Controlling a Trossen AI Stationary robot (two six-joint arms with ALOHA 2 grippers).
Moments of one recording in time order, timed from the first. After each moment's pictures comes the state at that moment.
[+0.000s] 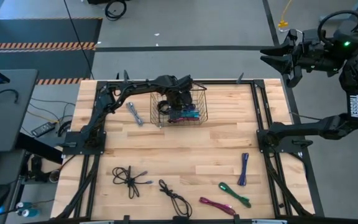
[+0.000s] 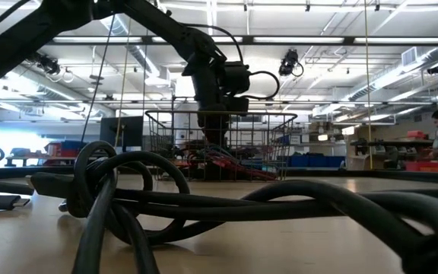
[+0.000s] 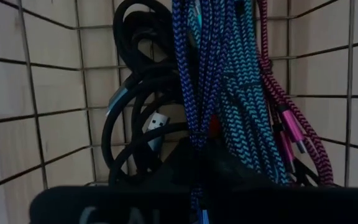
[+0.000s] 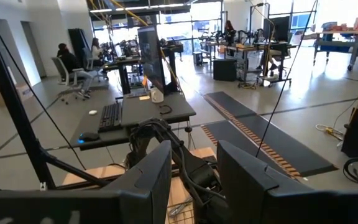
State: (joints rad) left arm 0.42 2.22 1.82 -0.90 0.11 0.44; right arm -0.68 1.05 1.98 -0.95 -0.50 0.05
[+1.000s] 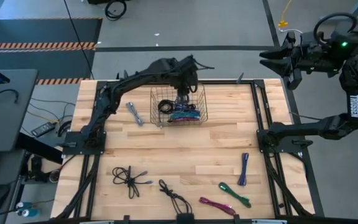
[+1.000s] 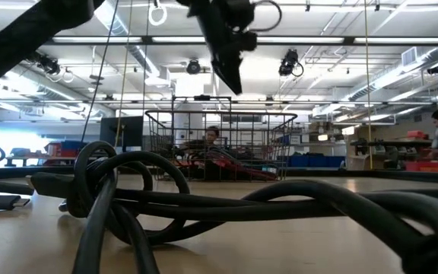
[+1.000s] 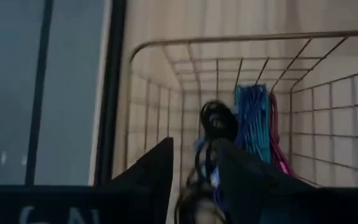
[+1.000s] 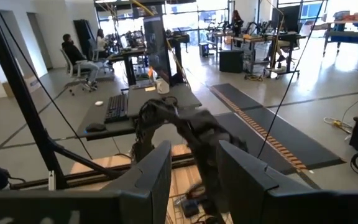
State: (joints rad) left arm 0.40 2.22 2.35 -1.17 -0.06 0.37; right arm -0.68 1.05 1.98 -0.99 -0.53 0.03
